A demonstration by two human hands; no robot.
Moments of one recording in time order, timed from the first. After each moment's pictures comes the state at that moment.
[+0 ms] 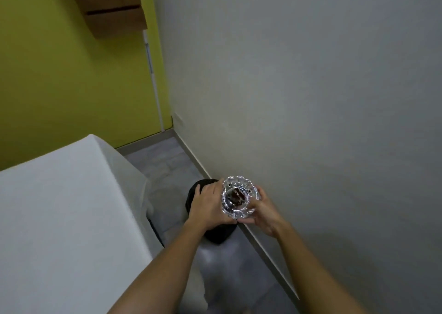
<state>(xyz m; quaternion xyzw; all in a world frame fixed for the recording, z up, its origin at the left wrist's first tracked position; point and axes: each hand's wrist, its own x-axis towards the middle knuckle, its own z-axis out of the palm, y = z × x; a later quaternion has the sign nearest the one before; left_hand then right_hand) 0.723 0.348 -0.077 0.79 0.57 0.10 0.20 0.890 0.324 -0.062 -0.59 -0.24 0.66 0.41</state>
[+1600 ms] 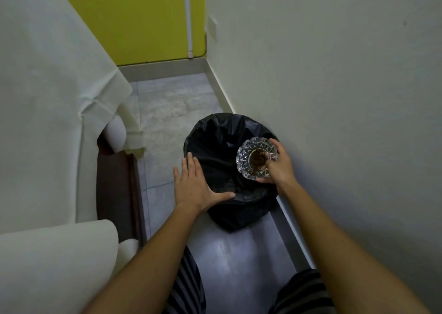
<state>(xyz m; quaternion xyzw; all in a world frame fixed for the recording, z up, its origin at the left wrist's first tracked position) 0.739 0.439 -0.584 0.60 0.79 -0.02 0.15 0.927 0.522 -0.558 -0.62 -0.40 0.56 0.37</state>
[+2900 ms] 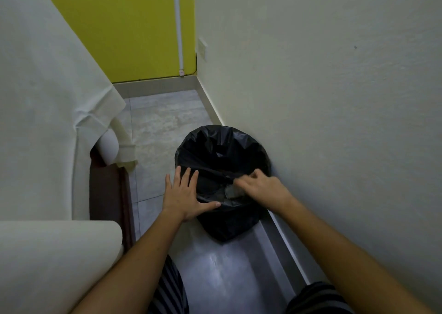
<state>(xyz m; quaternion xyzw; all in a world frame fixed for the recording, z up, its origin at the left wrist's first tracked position) 0.726 0.438 -0.588 0.67 0.73 -0.06 0.12 0.951 0.489 -0.556 -0.33 -0.94 -0.11 0.00</state>
